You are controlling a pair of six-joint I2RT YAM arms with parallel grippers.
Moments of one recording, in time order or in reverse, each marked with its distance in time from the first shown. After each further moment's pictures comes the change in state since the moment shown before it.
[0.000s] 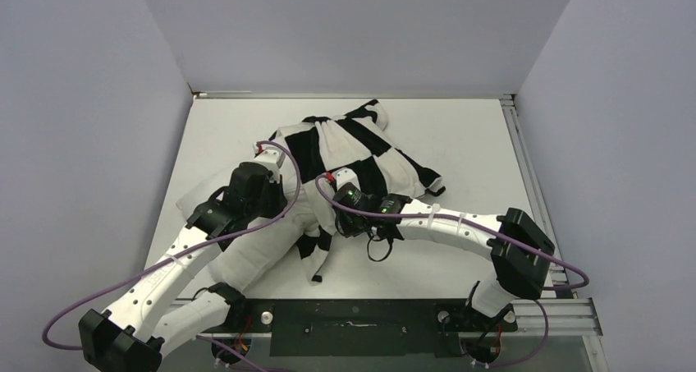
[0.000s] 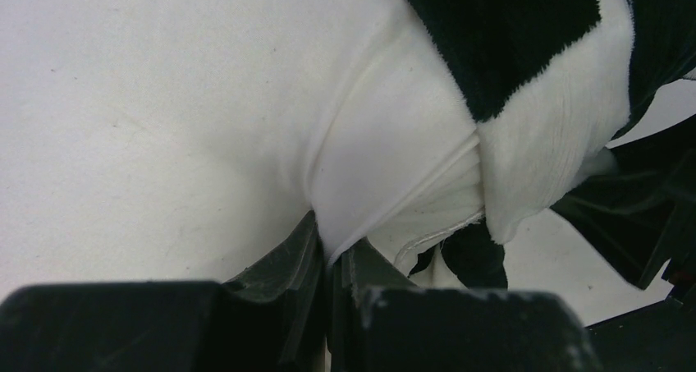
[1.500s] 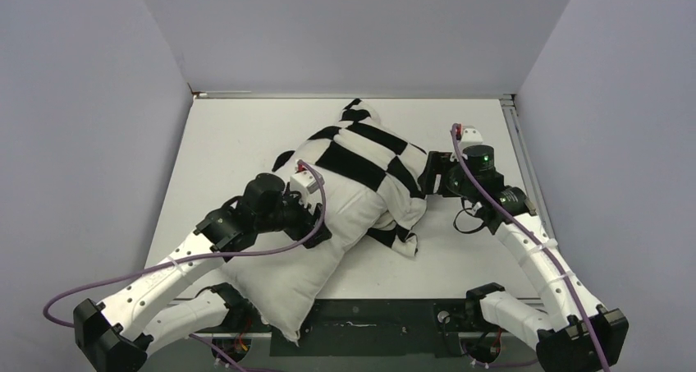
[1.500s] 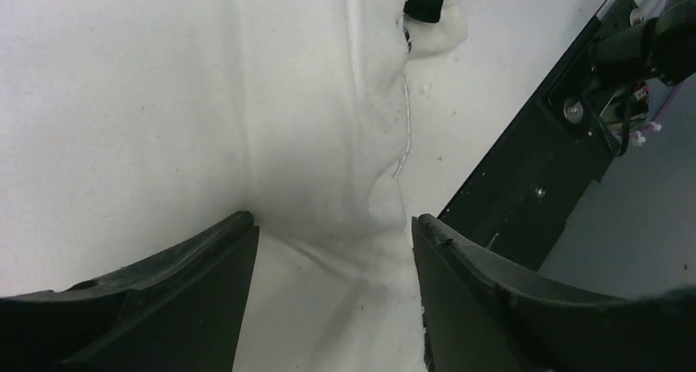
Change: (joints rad) left arm -0.205 -0.021 -0.041 0.093 0.393 0.106; right arm -0.735 -0.555 -0.173 -0.114 -0.261 -0.132
